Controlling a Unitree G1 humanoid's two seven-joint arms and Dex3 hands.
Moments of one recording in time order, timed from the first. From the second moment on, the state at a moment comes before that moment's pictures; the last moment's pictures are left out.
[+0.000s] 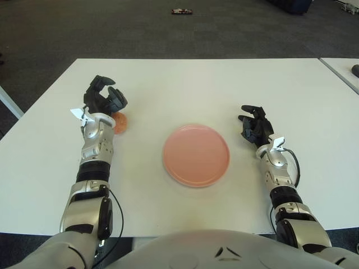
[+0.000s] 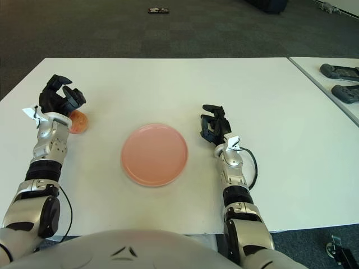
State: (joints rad) left arm -0.40 0.21 0.30 0.39 -0.67 -0.07 0.01; right arm -0.27 -0.11 -0.14 0.72 0.09 -0.39 0.13
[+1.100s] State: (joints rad) left arm -0.42 0.13 0.44 0.37 -0.66 0.04 -0.05; right arm -0.28 -0.12 -0.15 0.73 0.09 -0.39 0.13
